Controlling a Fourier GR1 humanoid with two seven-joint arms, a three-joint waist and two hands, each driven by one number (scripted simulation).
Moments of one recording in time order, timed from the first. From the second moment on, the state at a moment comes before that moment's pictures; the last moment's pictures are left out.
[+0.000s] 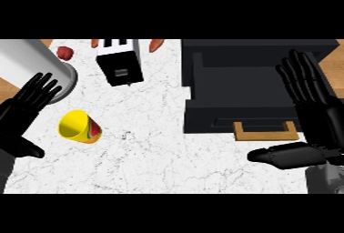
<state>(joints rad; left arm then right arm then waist) -0.30 0.47 0.25 -1.05 0.39 -0.73 -0.22 -0.19 -0.17 -0.04 -1.89 -0.10 0.13 0.07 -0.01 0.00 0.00</state>
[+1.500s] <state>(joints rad) -0.48 0.44 0.16 -0.26 -0.08 -0.46 -0.86 -0.28 -0.19 -0.08 -1.86 -0.12 0.16 0.10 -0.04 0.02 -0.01</state>
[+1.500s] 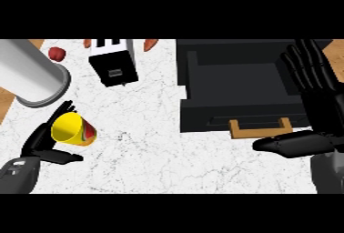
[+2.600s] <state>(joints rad) -0.54 0.36 0.13 -0.22 -0.09 -0.51 -0.90 -0.30 -0.21 -0.10 -1.86 -0.14 0.17 0.13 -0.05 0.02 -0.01</state>
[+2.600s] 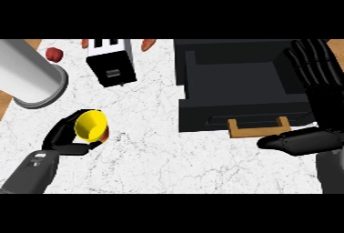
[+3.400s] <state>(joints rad) -0.51 0.19 0.32 -0.31 0.06 -0.14 -1.09 -0.28 -0.22 -0.12 -1.86 -0.14 0.18 0.13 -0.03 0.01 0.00</state>
